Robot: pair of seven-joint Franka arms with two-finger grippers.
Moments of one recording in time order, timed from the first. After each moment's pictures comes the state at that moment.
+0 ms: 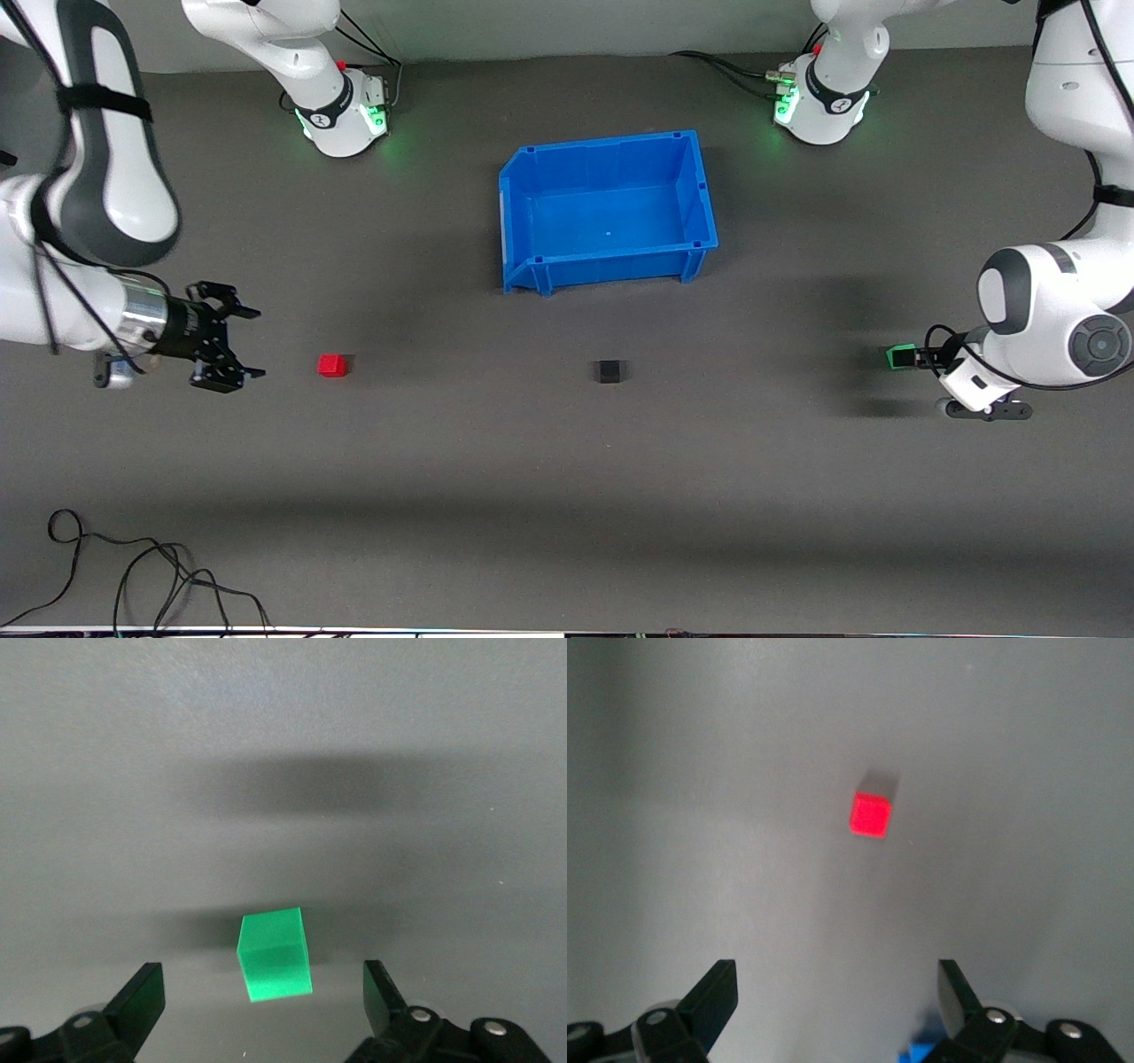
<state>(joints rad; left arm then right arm) 0.17 0.51 -0.05 -1.89 0.05 2.18 0.12 0.01 0.24 -0.03 -1.85 0.26 1.98 1.27</state>
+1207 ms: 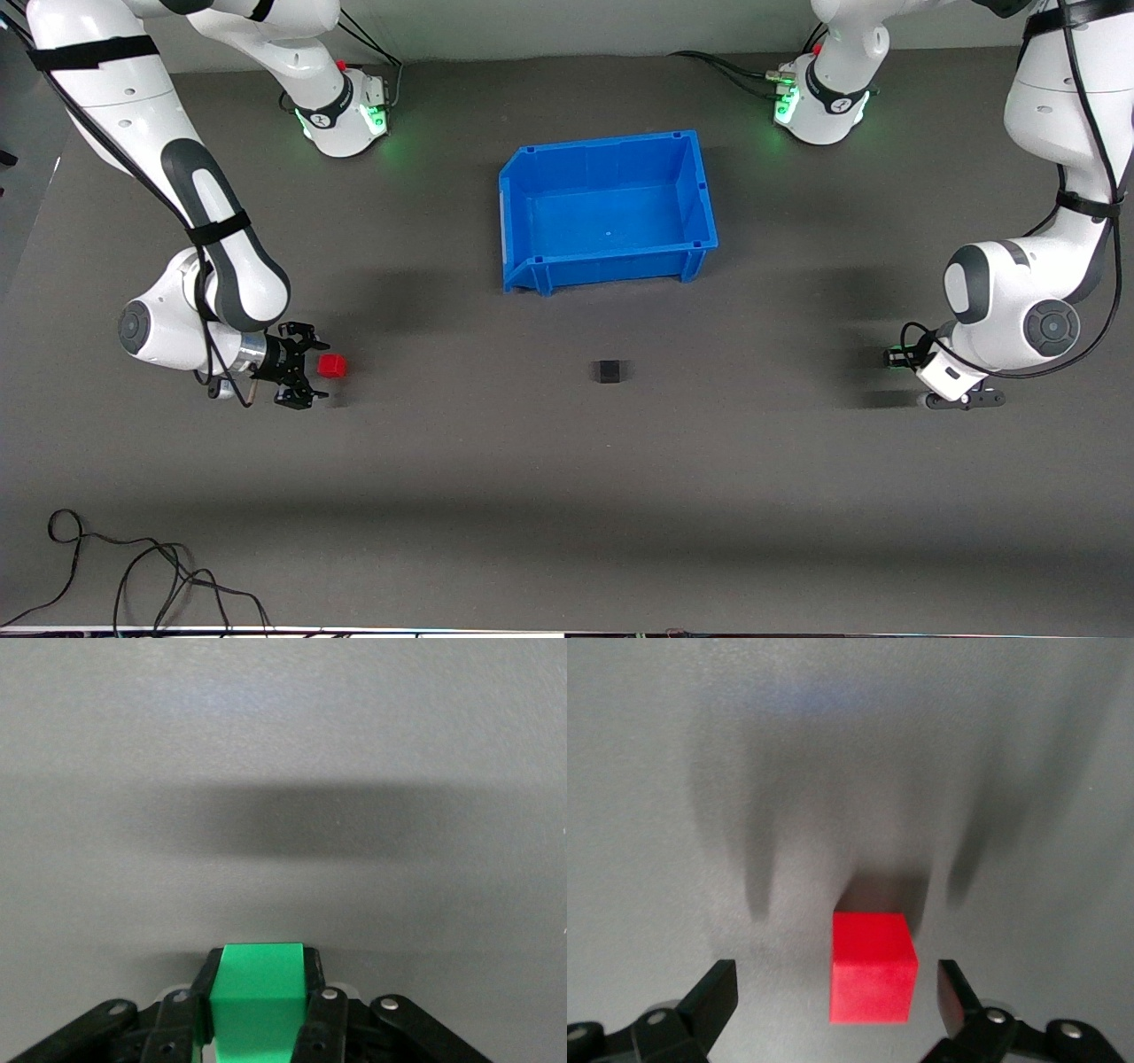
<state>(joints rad) 0.17 0.52 -0.05 -2.02 0.03 2.40 0.00 0.02 0.49 -0.03 -2.05 0.45 2.42 1.14</state>
